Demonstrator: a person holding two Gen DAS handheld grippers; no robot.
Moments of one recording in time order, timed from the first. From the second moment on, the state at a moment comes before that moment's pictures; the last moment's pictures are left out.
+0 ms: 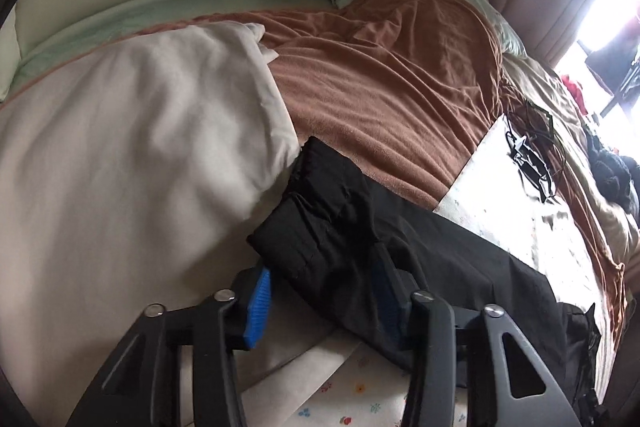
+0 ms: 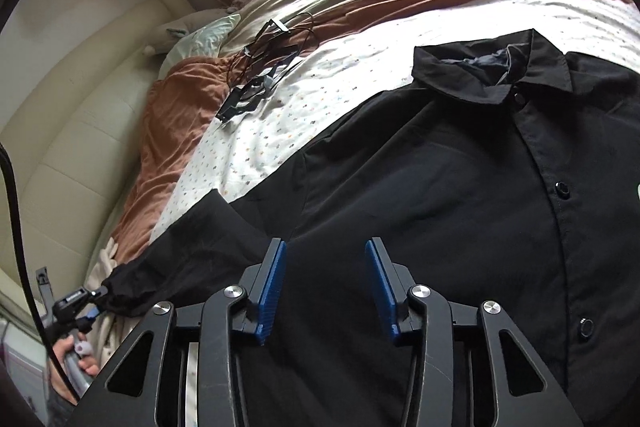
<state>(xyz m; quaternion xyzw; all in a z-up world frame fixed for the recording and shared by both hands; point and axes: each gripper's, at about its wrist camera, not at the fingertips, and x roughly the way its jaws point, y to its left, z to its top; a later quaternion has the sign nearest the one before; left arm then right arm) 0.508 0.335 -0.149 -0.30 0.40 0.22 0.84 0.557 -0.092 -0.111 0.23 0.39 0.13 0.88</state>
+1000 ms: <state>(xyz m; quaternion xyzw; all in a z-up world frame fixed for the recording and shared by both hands) 0.520 0.114 0.140 -0.22 0.23 -0.03 0.95 0.504 -0.171 -0.098 0.37 0.40 0.17 0.82</state>
